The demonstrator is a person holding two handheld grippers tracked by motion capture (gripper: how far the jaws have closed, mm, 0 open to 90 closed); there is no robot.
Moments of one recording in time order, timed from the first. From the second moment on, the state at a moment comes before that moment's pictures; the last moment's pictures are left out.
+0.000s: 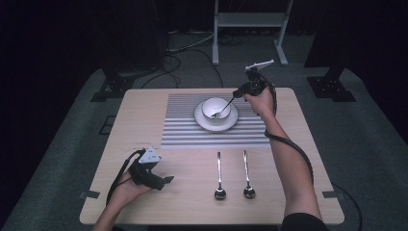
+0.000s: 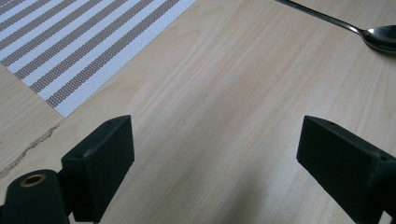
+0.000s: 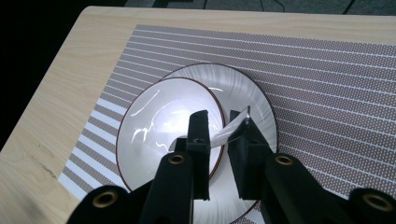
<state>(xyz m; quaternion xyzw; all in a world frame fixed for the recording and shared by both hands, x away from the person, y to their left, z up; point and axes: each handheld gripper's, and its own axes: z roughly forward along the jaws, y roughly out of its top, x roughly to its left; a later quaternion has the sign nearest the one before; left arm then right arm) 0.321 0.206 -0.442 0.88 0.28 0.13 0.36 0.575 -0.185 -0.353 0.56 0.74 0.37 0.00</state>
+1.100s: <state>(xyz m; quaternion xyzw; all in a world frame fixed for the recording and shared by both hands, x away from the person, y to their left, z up) 0.322 0.215 -0.440 0.88 0.28 0.14 0.36 0.547 -0.211 -0.380 0.55 0.75 0.37 -0.05</state>
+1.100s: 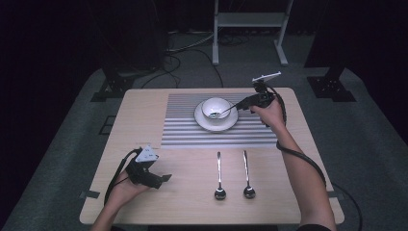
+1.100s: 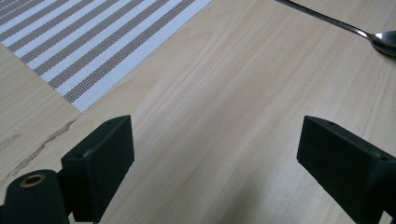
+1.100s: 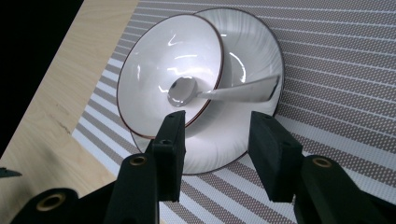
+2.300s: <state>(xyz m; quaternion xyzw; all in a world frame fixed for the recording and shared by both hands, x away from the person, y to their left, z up) 0.324 0.218 -0.443 0.88 0.29 0.14 0.35 0.482 -0.221 -0.400 0.49 0.79 0.37 -0.09</state>
